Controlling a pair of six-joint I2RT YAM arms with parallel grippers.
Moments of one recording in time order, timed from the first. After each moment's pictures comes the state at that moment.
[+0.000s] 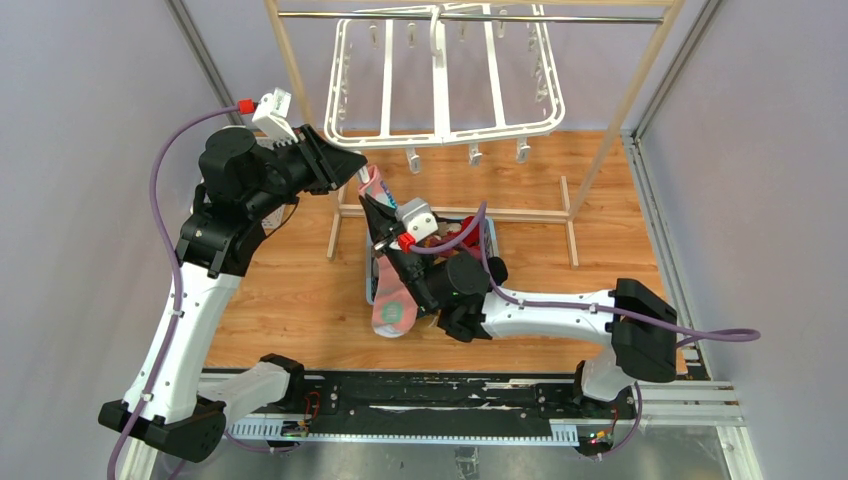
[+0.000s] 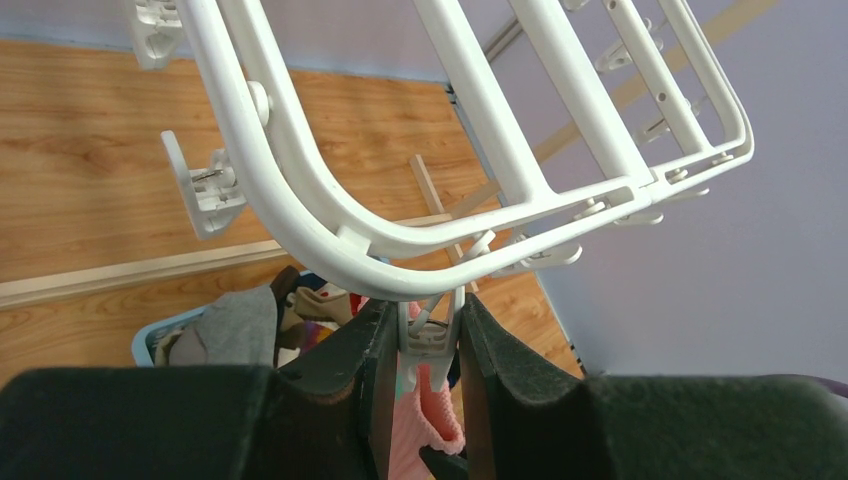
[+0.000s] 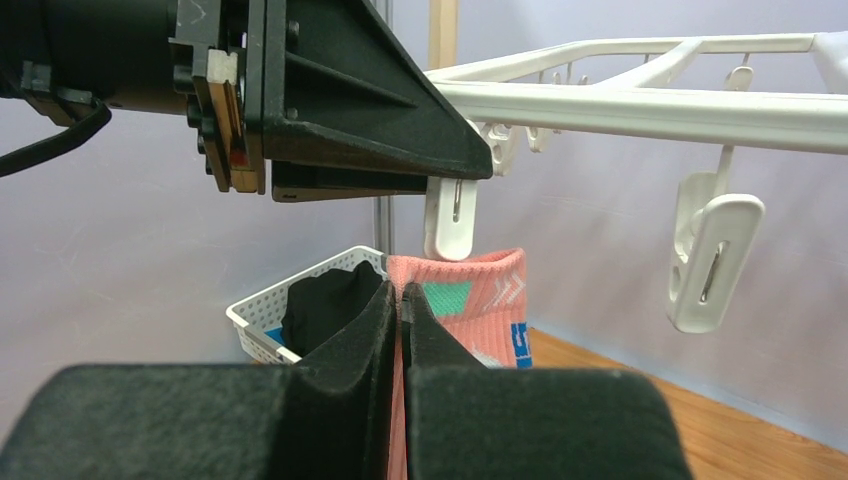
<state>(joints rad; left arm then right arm) -0.31 1.06 1.45 -0.50 0.32 -0.60 1.30 1.58 1.11 1.04 0.57 -0.35</state>
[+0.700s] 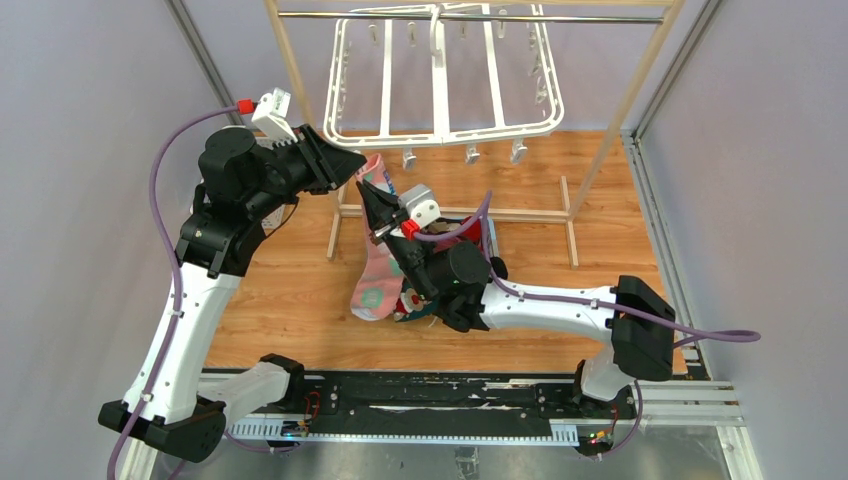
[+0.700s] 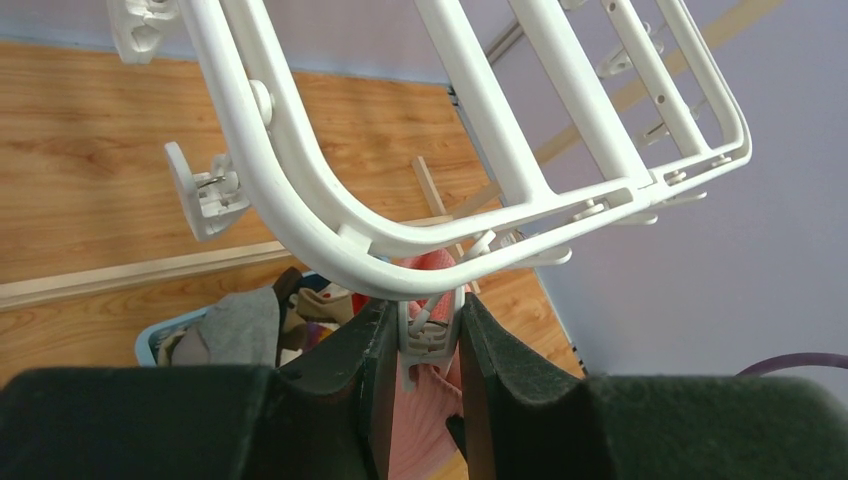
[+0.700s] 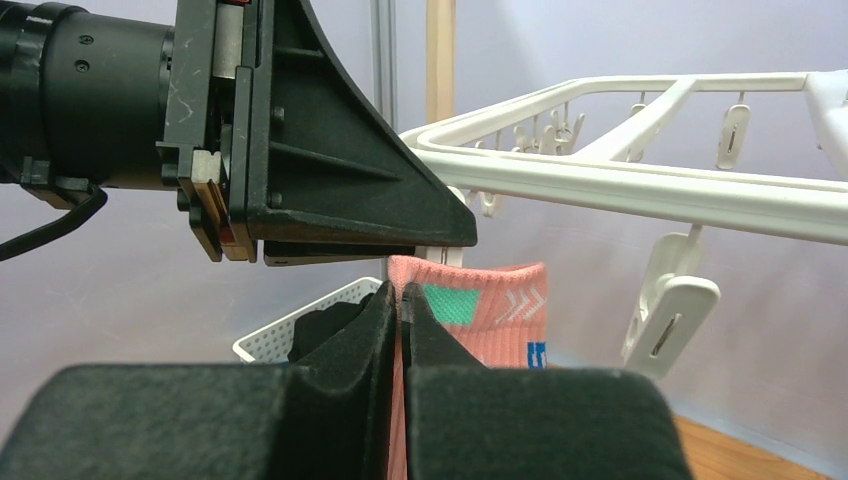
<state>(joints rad) -0.31 1.06 1.45 -0.50 0.32 -0.60 1.26 1.59 1.17 1.03 0.52 -0.33</state>
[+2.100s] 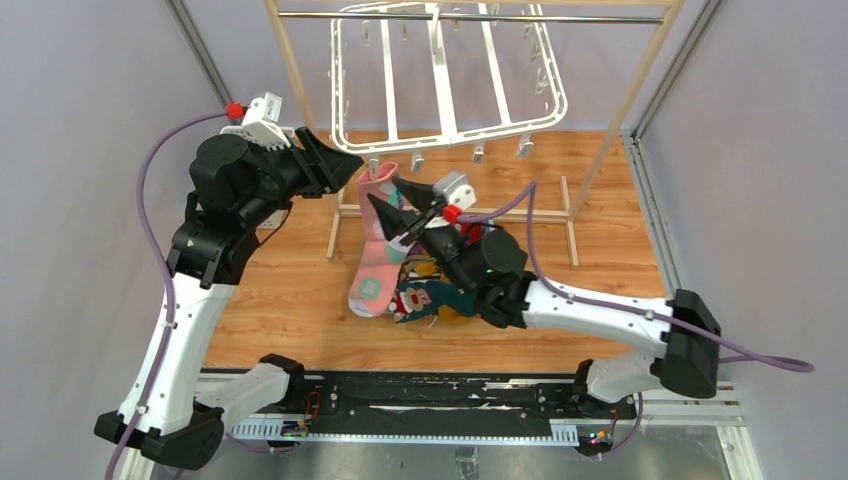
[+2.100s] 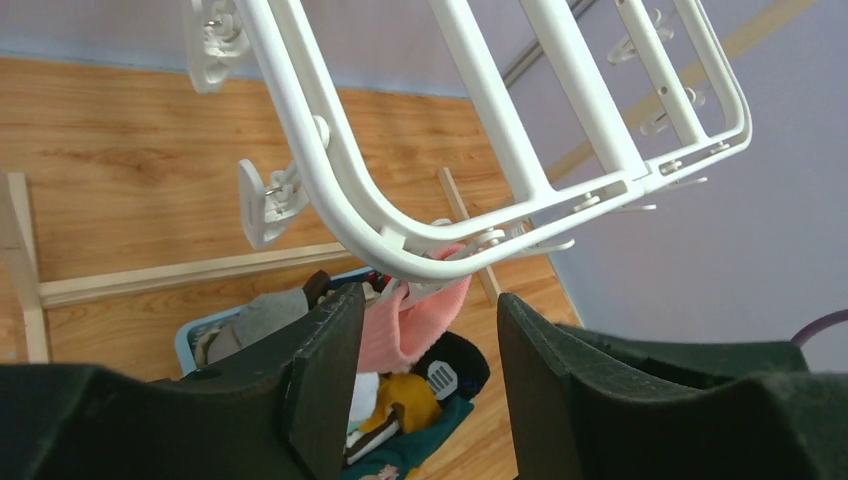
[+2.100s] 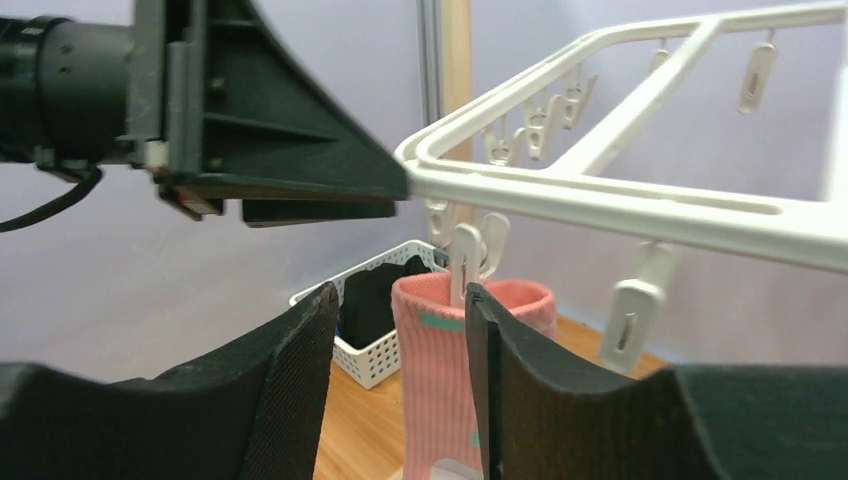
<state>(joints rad) -0.31 1.02 1.45 -0.53 0.26 -0.56 1.21 1.41 1.08 0.82 0.39 -0.15</state>
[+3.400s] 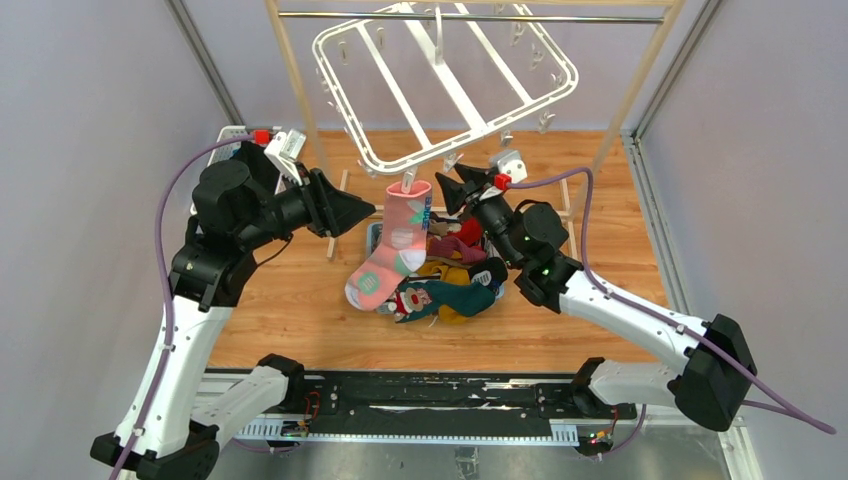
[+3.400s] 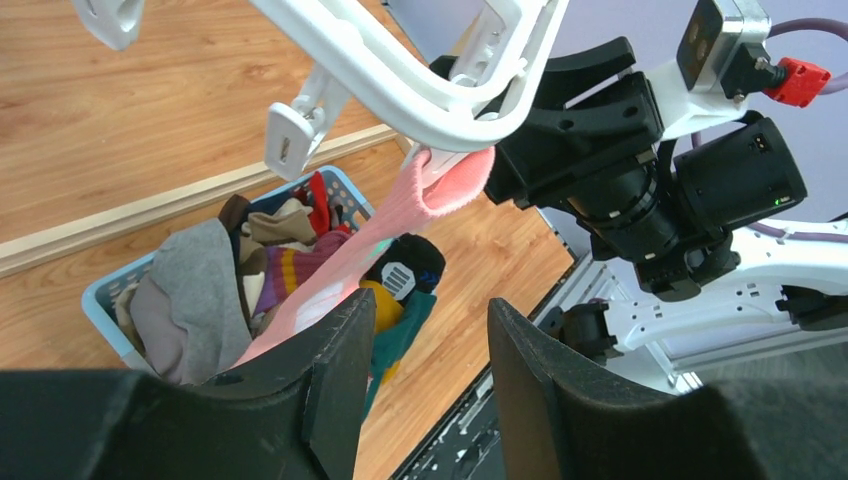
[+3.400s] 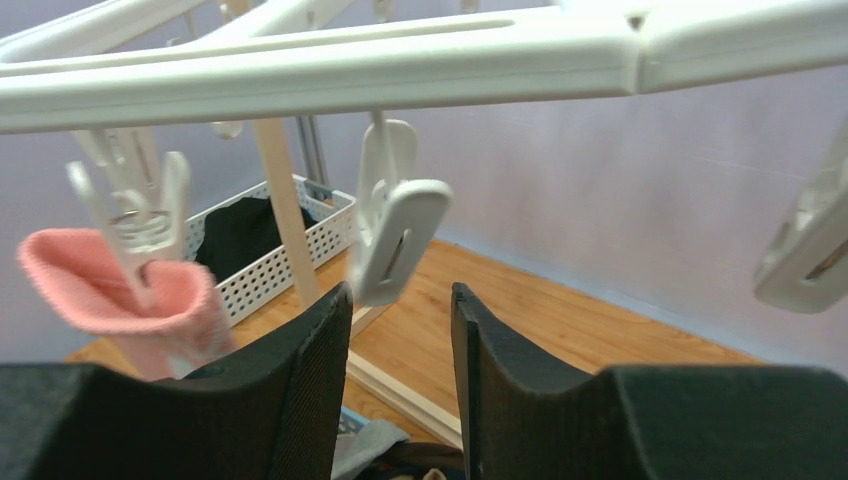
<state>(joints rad) -0.31 0.91 1.30 -0.56 0.57 -0.46 0.85 1.20 0.88 0.62 0.21 -0.03</state>
